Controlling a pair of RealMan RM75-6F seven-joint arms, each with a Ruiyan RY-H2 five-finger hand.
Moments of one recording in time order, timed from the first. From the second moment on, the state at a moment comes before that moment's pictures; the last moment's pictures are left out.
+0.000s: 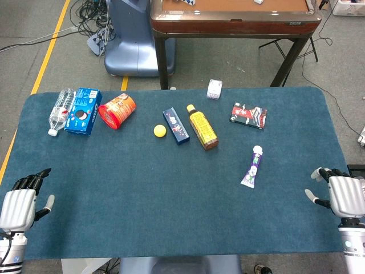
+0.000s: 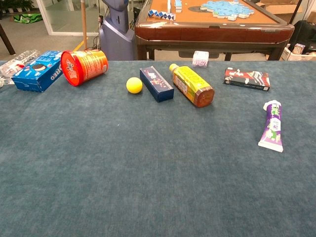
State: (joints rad) left arm -0.11 -1.16 -0.09 -1.80 1.46 1.53 0.27; right arm 0.11 -1.11 0.10 -1.69 -1.36 1.45 -0.15
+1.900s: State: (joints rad) left arm -0.09 -1.15 -0.07 -1.80 1.45 1.53 0.25; right arm 0.66 -1.29 0.14 -1.38 -0.91 0.71 -0.33
